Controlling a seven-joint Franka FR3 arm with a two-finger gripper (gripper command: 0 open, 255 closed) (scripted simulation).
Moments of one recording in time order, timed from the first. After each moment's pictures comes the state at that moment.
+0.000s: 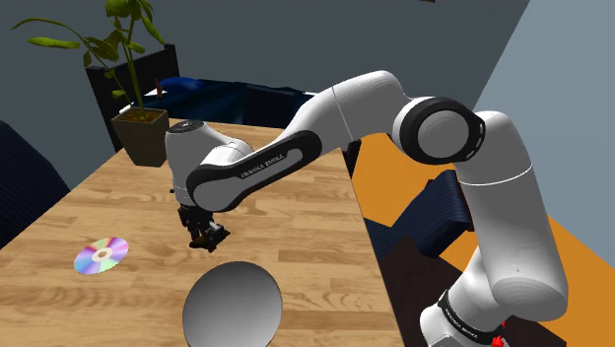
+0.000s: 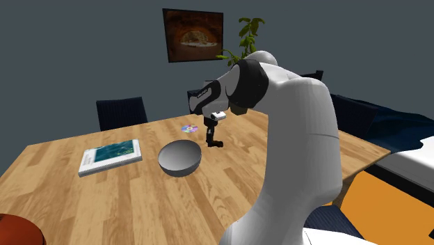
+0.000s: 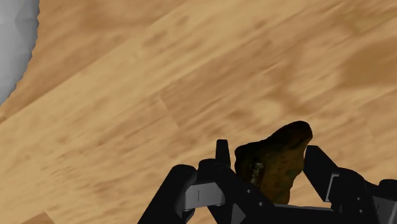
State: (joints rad) arm 0.22 0.69 0.46 -1.53 -0.31 2.14 2.07
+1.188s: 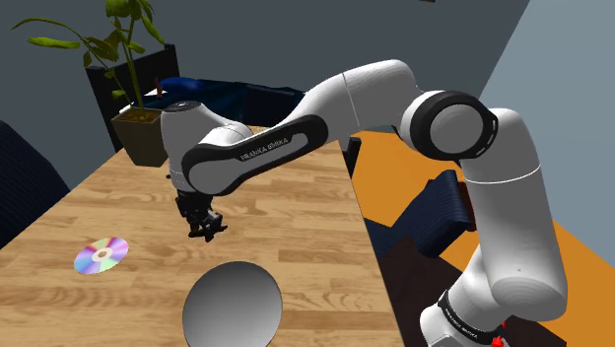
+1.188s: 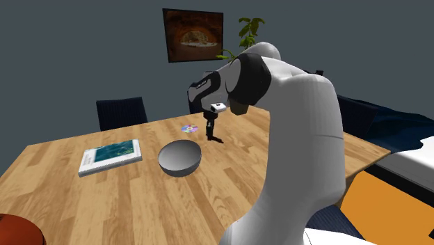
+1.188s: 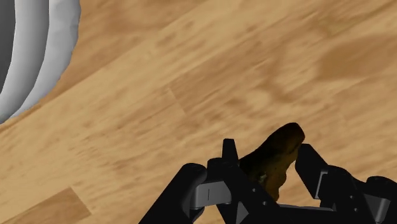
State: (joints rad) arm 0.22 0.64 0.48 -1.51 -0.28 2.06 2.05
